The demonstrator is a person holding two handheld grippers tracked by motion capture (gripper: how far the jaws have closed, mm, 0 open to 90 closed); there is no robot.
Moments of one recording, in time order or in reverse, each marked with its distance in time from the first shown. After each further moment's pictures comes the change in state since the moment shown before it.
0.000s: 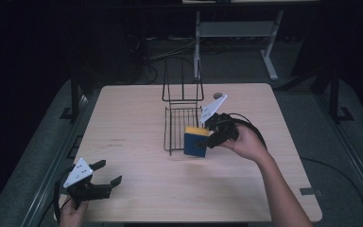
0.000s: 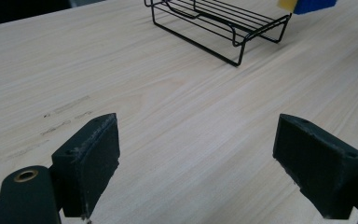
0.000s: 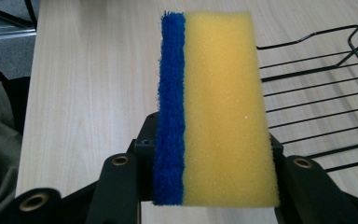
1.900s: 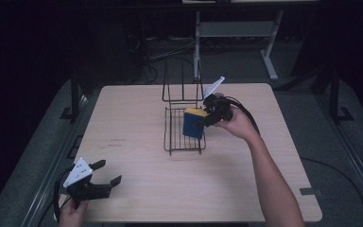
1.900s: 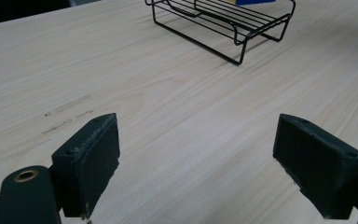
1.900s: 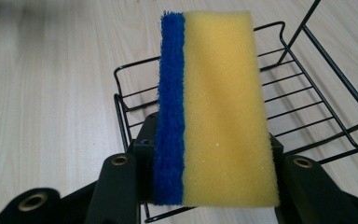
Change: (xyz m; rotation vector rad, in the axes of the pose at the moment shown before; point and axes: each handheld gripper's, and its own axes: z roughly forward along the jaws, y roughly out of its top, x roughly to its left) left arm 0.002 -0.001 0.000 0.005 -0.003 0.001; right arm -0.078 0.003 0.021 -0.029 -0.012 0.105
